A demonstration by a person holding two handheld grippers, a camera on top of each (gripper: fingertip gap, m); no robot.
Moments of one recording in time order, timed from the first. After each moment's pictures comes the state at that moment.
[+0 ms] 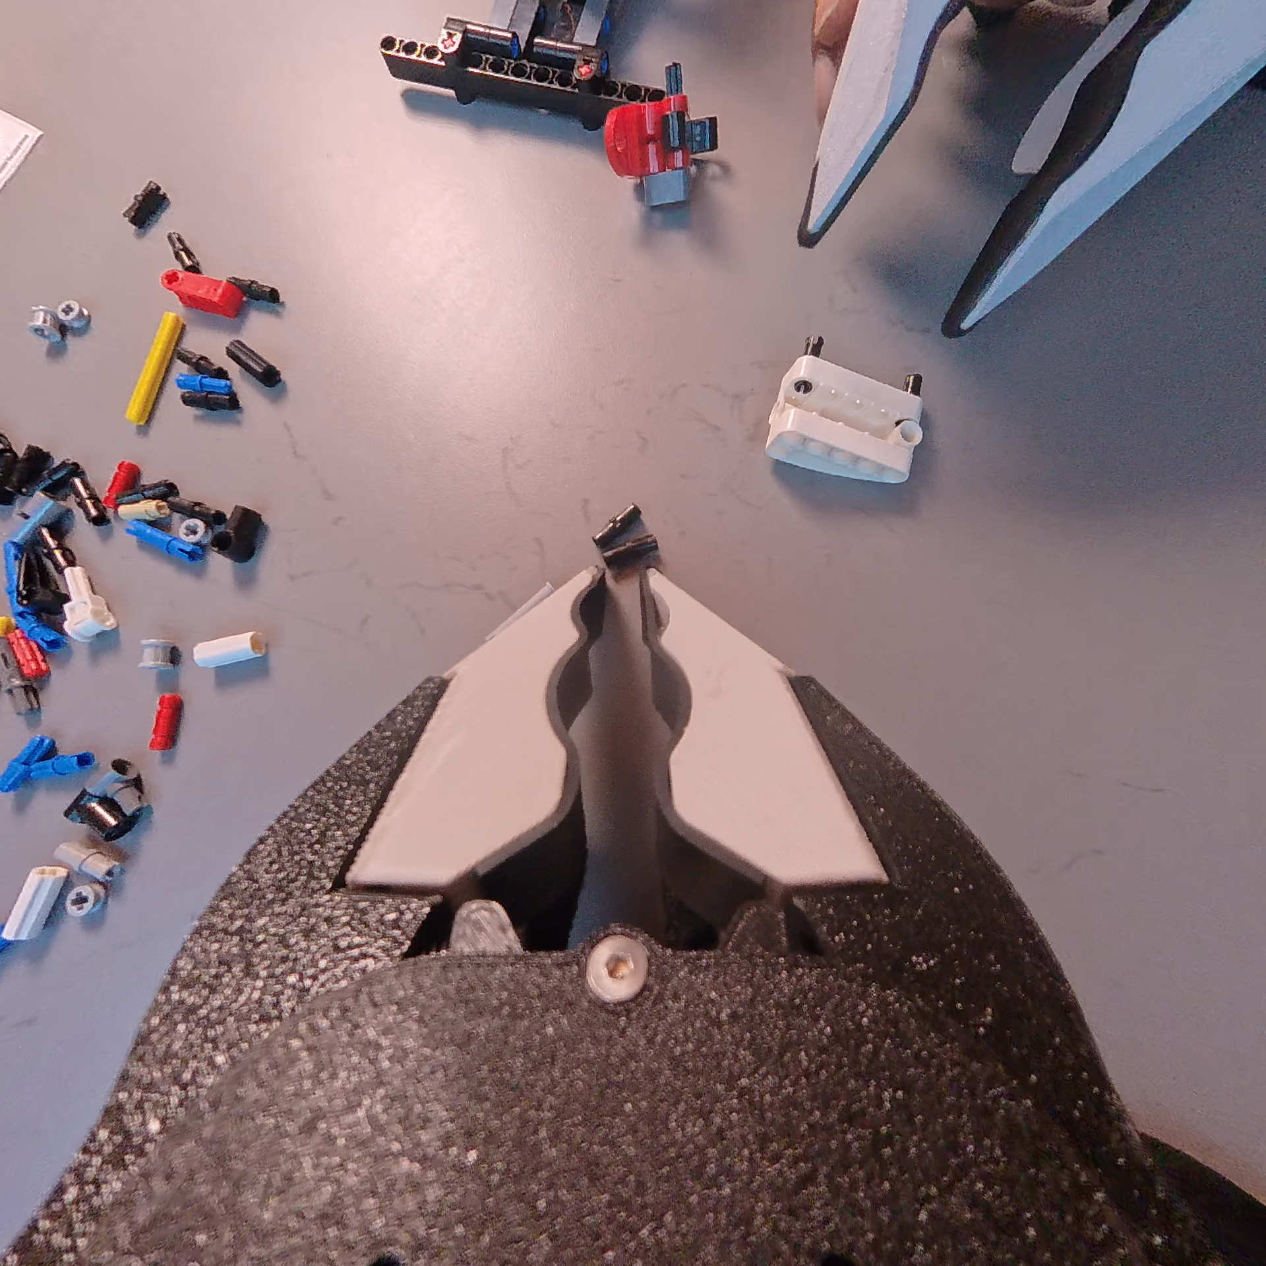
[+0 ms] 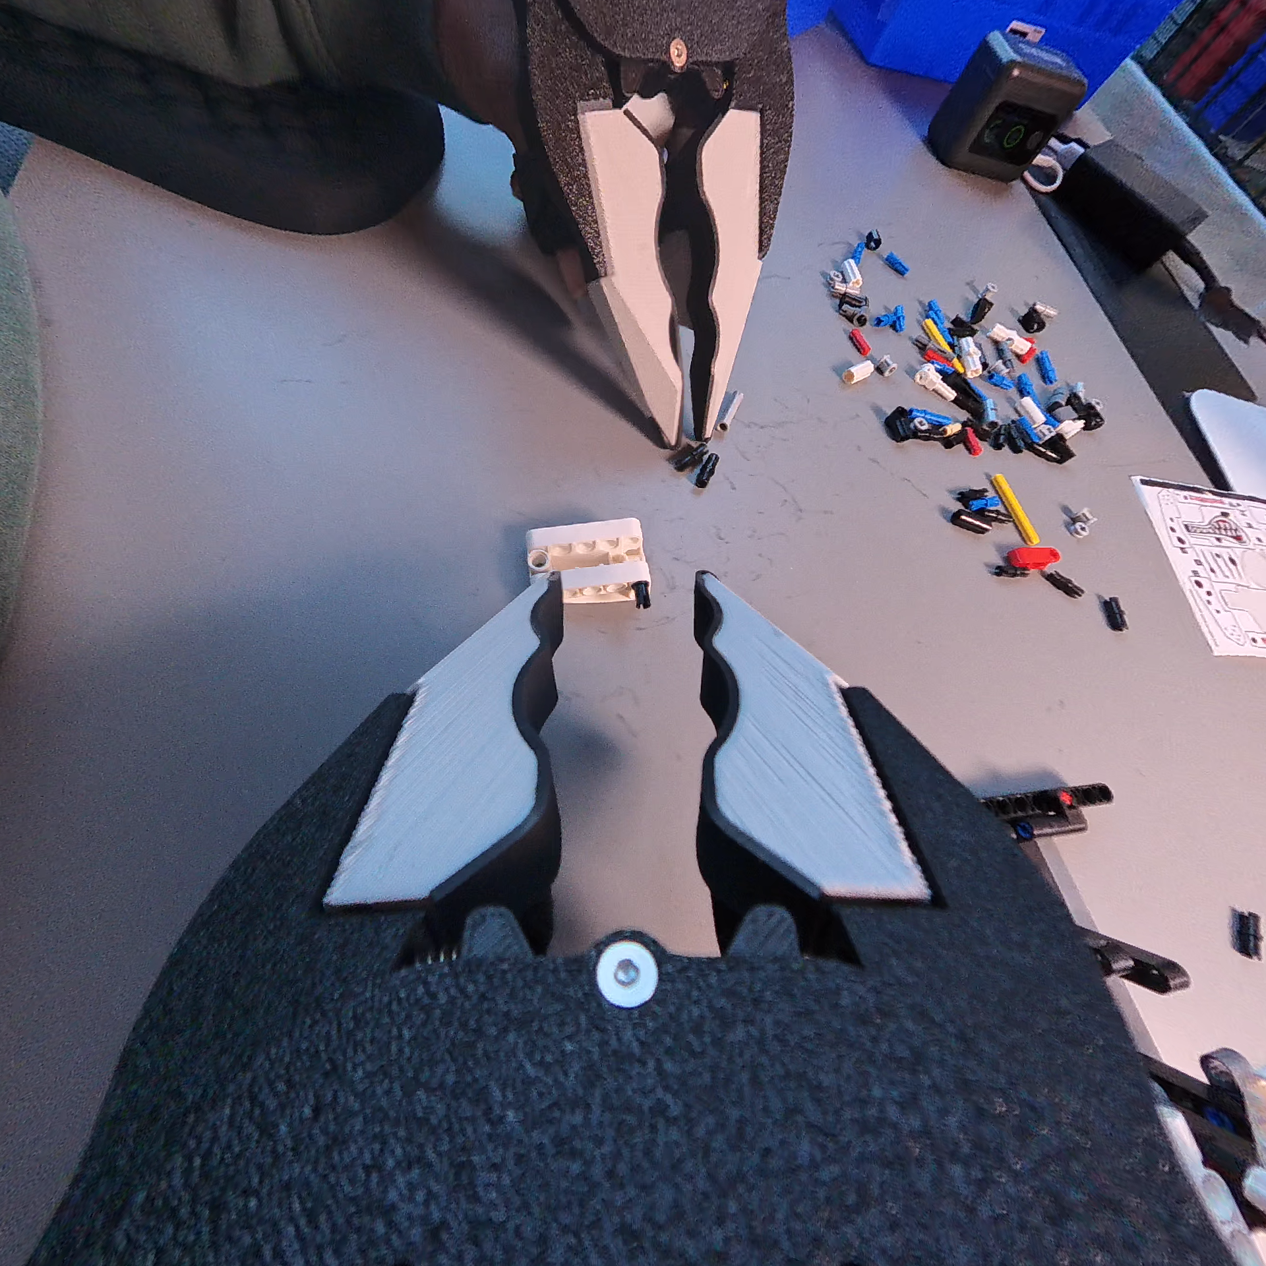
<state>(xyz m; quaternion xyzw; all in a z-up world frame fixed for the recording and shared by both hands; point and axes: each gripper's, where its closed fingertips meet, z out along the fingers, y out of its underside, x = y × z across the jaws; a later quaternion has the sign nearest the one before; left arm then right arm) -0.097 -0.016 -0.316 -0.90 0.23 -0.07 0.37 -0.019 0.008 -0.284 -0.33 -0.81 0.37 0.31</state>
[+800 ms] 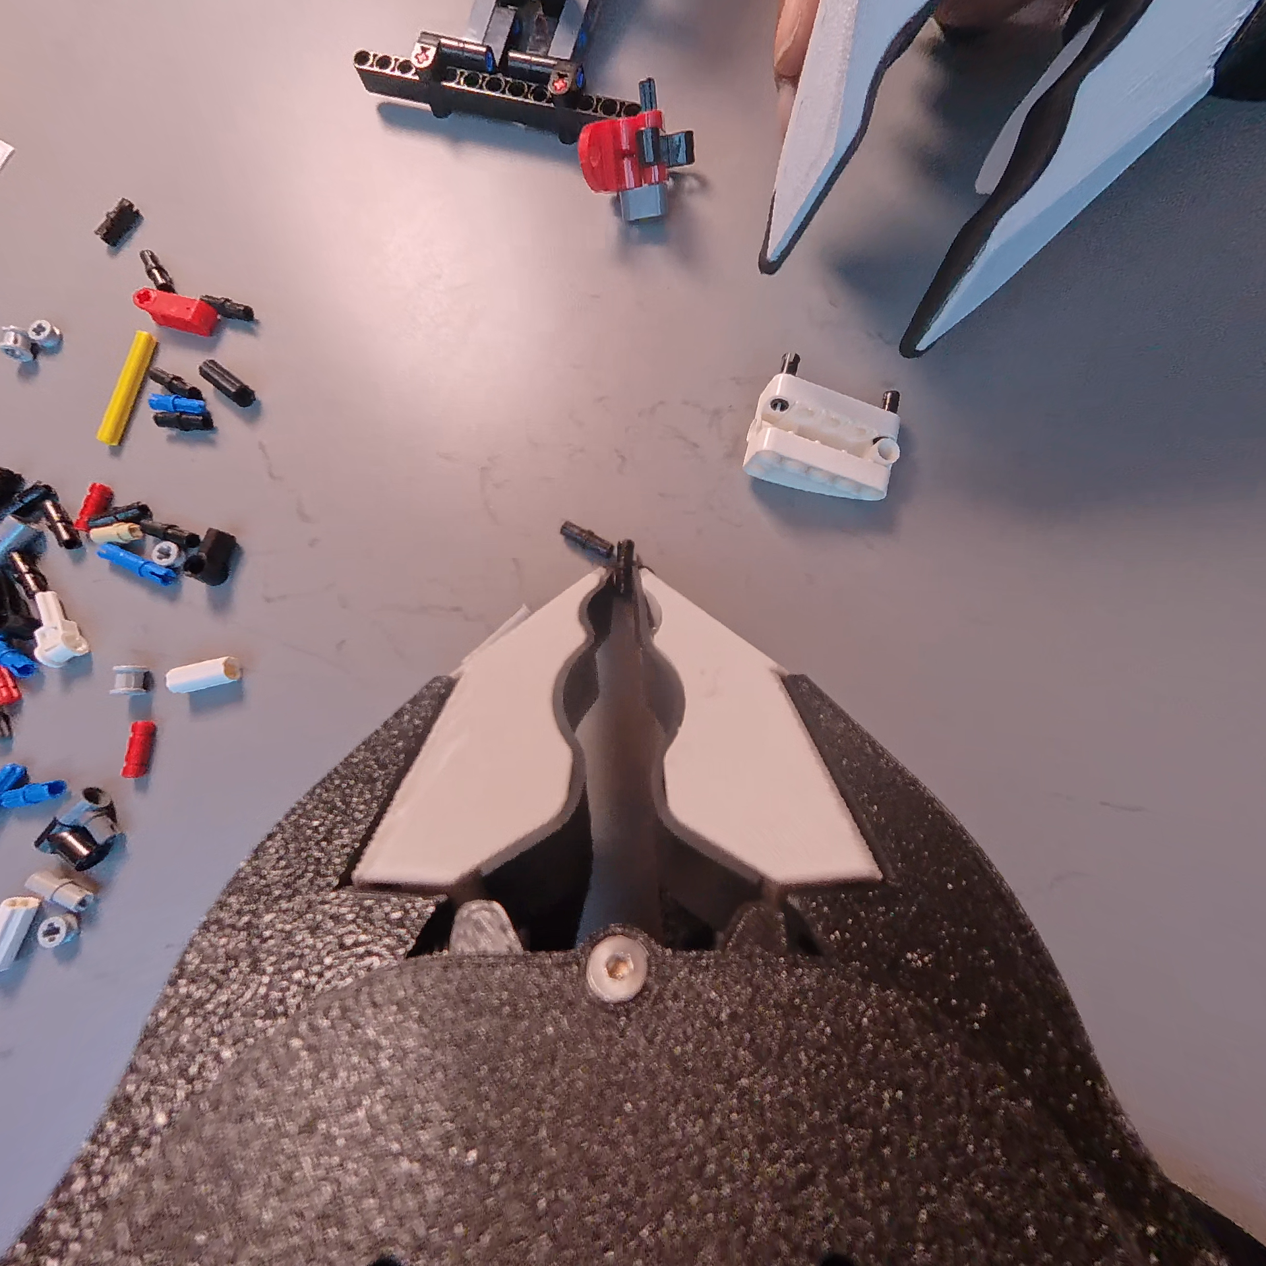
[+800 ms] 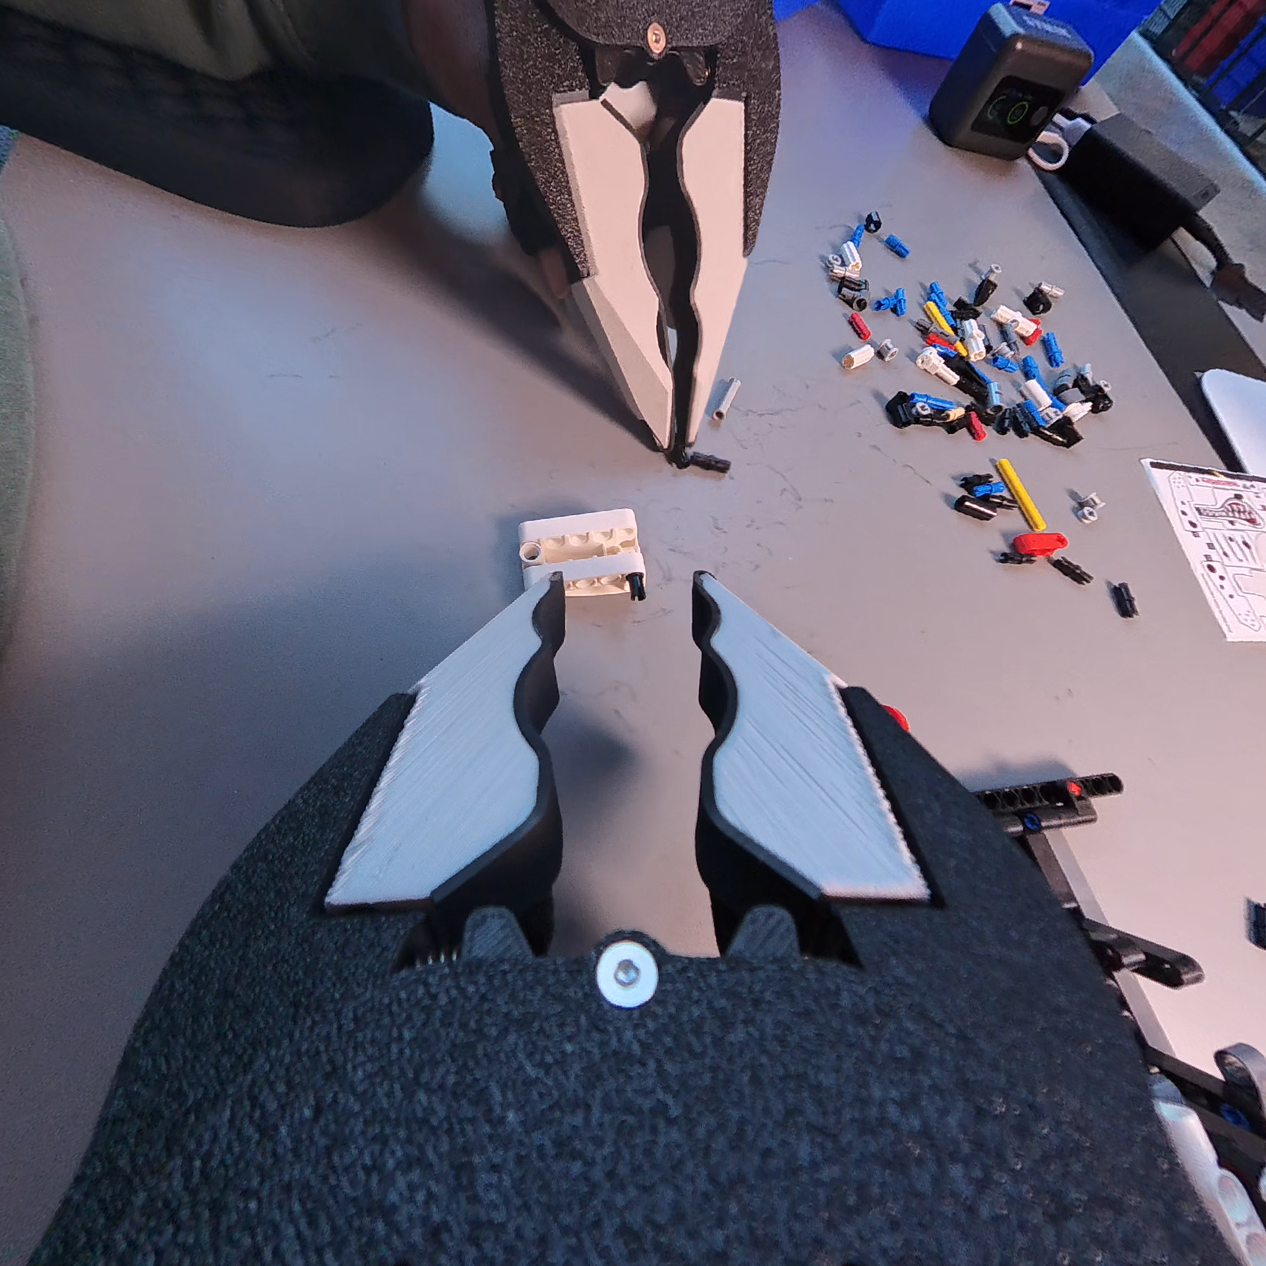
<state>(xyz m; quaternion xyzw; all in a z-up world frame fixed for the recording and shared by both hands) -0.089 -0.013 -0.317 -0.90 0.23 -0.07 0.37 -0.020 0.011 -0.287 -0.34 -0.81 0.37 0.30</state>
